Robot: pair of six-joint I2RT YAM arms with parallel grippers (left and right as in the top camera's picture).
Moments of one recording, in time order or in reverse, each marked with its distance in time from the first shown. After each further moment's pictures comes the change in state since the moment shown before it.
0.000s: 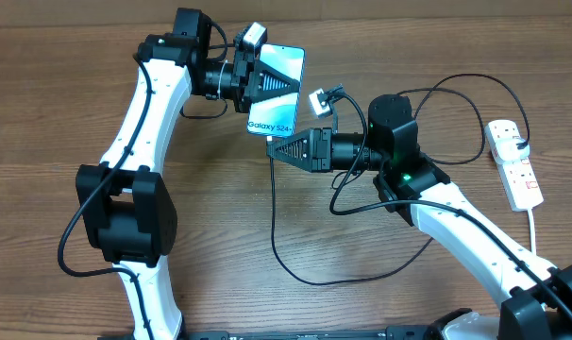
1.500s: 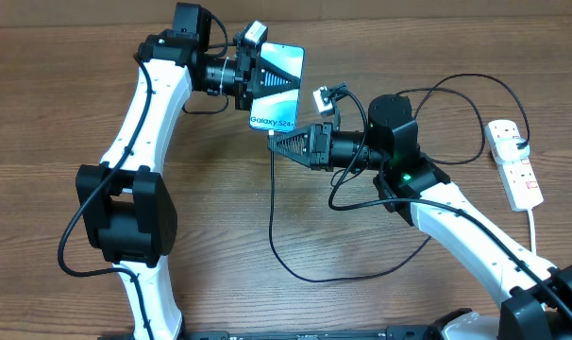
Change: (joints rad) left arm 0.000 0.000 0.000 0.102 -0.060 -0.157; right arm 0.000 0.000 0.000 -0.002 0.062 0.076
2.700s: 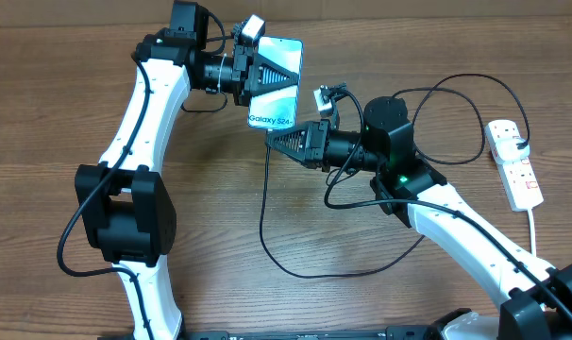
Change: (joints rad) left arm 0.005 0.000 0.000 0.020 0.035 0.076; right arm 0.018 0.000 0.000 0.010 0.093 0.080
